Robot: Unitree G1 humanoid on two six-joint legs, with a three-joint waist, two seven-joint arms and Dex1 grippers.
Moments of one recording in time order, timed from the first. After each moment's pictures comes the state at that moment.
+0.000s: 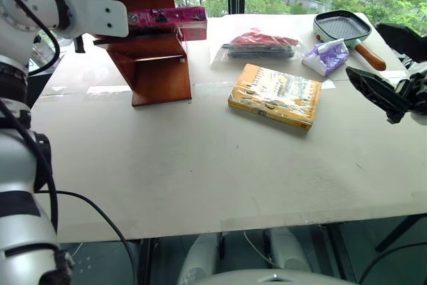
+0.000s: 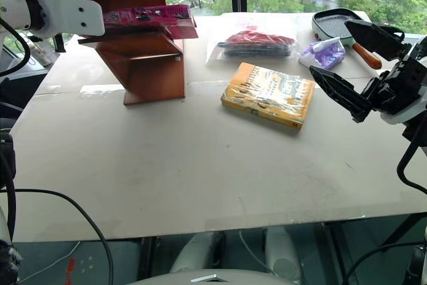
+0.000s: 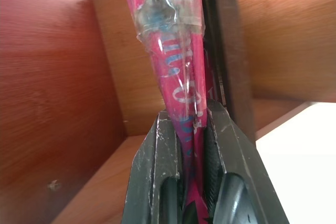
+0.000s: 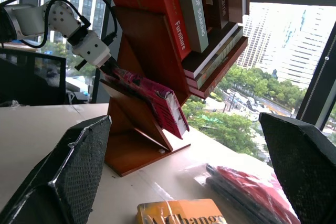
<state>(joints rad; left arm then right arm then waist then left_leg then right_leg) -1.38 1.06 -0.36 0.94 0.50 -0.45 -0.97 -0.30 -0.77 -0.47 -0.50 0.94 0.41 0.75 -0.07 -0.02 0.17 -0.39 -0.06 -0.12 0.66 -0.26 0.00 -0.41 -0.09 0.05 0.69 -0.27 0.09</state>
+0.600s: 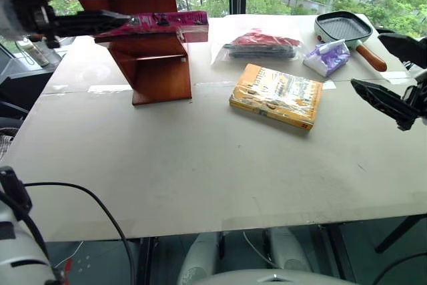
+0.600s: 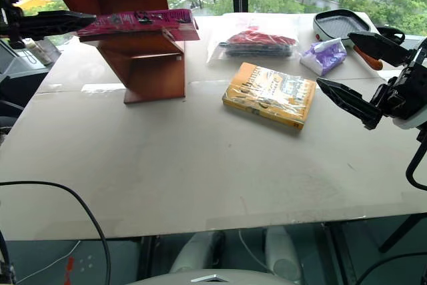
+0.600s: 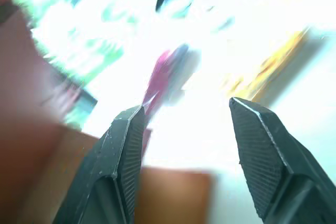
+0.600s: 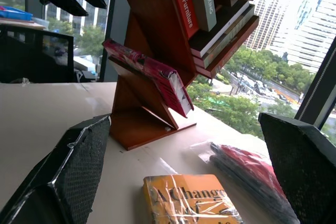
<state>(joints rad) -0.91 1.05 0.27 -0.13 -0.67 0.82 -1.24 -0.26 -0.87 -0.49 -0.44 0.93 0.43 0.87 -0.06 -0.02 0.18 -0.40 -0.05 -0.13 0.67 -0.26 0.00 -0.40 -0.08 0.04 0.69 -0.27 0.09</state>
